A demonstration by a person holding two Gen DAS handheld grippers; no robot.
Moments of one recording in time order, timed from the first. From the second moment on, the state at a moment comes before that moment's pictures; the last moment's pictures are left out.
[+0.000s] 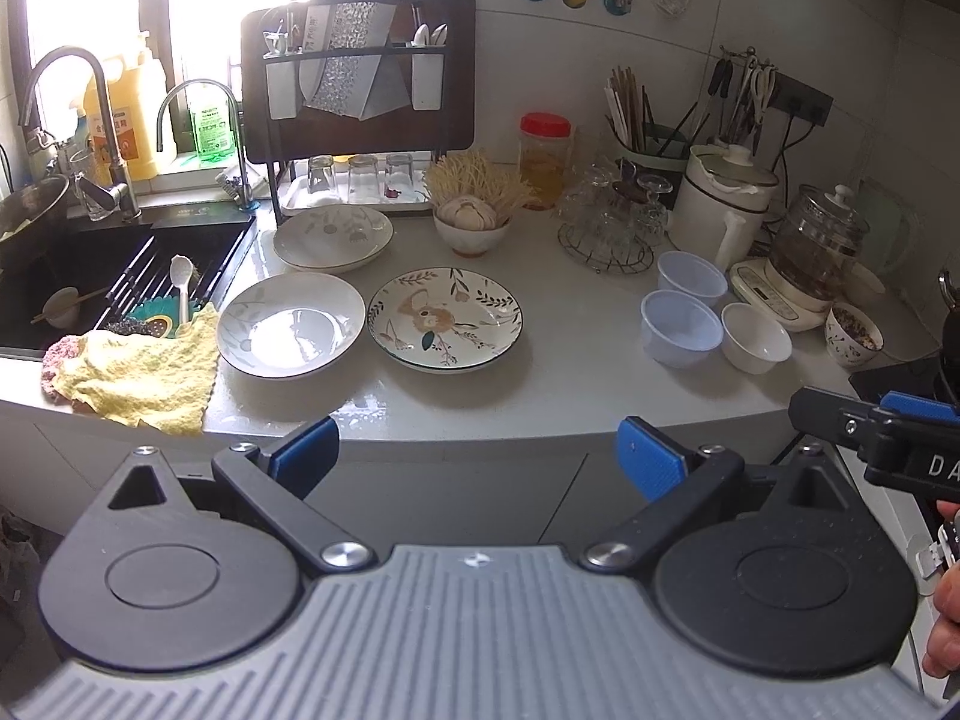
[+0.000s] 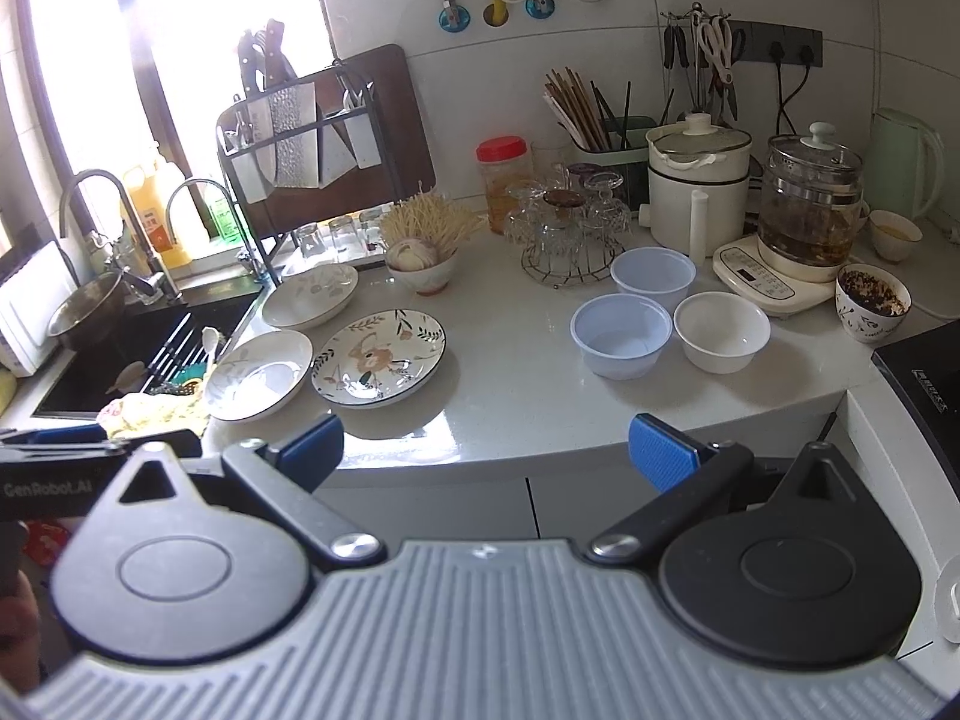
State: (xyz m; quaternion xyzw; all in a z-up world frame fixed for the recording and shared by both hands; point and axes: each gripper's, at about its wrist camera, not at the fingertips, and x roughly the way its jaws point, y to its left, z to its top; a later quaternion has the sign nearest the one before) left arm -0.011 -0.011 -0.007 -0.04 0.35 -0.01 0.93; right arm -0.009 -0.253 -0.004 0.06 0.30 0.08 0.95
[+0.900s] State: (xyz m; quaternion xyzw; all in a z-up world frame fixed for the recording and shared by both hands) left arm -0.018 -0.012 -0.017 -0.05 0.36 -0.01 0.93; right arm -0.014 -0.252 -0.006 0.05 0.30 0.09 0.95
